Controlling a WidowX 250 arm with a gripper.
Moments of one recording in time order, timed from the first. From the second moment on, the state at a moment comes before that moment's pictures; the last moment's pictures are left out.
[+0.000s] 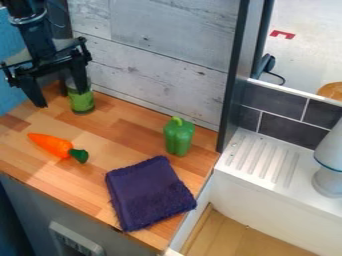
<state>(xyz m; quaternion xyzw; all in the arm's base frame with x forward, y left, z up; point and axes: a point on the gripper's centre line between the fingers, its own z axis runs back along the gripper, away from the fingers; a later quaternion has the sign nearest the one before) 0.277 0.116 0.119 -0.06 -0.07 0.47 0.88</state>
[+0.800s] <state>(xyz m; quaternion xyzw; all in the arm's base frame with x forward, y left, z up) 0.265 0.000 0.082 -0.01 -0.07 0.37 0.93</state>
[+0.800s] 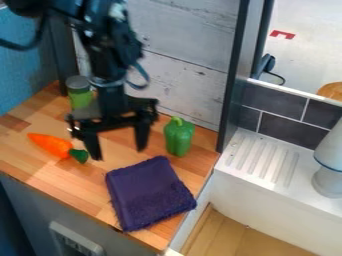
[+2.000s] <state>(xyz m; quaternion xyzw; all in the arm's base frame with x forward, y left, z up) 0.280 -0.032 0.002 0.04 -0.10 0.31 0.95</state>
